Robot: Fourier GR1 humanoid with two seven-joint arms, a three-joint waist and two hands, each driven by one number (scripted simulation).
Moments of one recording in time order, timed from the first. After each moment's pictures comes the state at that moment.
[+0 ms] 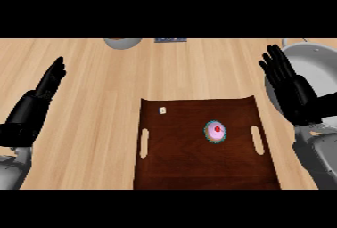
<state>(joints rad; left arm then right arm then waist) -0.19 0.53 -0.15 -1.65 0.05 0.14 0.05 -0.36 -0.48 0.22 -1.46 -0.47 -0.15 -0.04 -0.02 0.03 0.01</state>
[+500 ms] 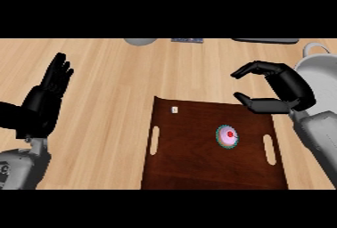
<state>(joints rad) -0.24 0.38 -0.08 -1.60 0.17 0.21 0.12 -0.53 -0.55 0.31 -1.25 -0.29 0.15 -0.34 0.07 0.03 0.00</state>
